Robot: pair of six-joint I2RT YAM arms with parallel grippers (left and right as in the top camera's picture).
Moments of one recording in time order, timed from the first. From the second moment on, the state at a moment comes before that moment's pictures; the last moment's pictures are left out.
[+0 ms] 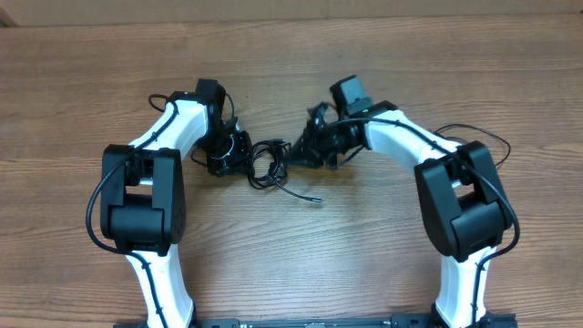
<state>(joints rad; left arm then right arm) -0.11 2.13 1.44 -0.97 0.43 -0.33 0.41 2.11 1.39 -0.54 -0.95 0.74</state>
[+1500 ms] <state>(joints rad) -0.14 2.23 1.80 -1.34 0.35 -0.20 0.53 2.10 1.58 -1.00 -0.40 0.56</state>
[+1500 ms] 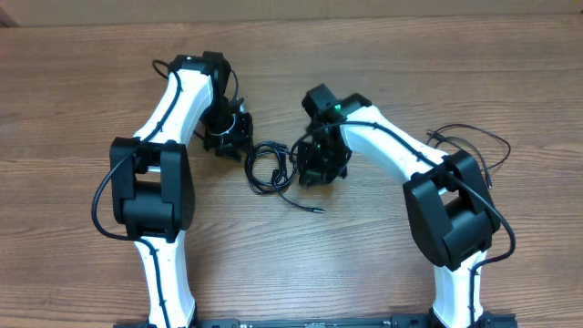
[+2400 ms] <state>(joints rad) -0.23 2.22 1.61 -1.22 0.22 -0.25 0.64 2.09 1.48 -0.78 -0.39 0.58</state>
